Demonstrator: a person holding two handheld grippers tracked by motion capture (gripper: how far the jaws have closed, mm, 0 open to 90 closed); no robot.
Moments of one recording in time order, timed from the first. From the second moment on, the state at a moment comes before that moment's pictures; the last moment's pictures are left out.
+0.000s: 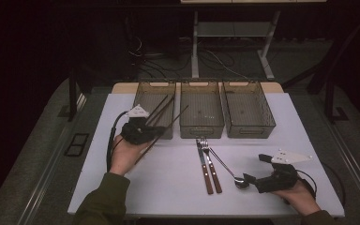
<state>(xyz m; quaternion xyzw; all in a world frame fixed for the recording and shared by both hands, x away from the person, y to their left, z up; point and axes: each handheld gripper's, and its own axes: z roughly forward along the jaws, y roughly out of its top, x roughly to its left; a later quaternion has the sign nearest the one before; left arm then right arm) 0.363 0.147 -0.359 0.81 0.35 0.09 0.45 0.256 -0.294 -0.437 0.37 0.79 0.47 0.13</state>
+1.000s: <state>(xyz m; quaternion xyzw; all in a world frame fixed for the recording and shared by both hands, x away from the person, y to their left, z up) 0.465 0.158 -0.330 0.78 0.42 0.13 0.44 0.255 -0.294 -0.436 0.37 0.79 0.47 0.12</state>
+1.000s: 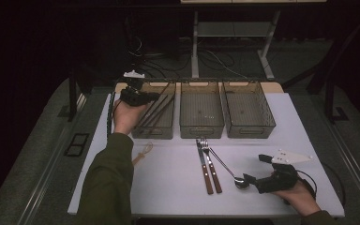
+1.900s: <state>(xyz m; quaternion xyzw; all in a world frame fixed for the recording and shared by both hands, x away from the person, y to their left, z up) 0.487 0.176 -0.380 0.77 0.45 0.18 0.42 0.255 -0.295 -0.436 0.37 0.79 0.47 0.12</state>
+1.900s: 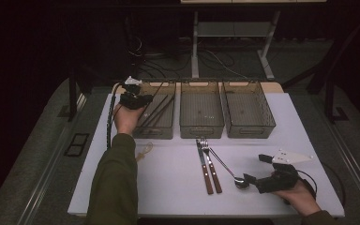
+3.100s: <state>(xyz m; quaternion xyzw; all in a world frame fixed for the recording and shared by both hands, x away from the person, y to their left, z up) 0.464 0.162 -0.361 0.80 0.38 0.16 0.44 0.255 -0.293 -0.436 0.37 0.79 0.47 0.12</state>
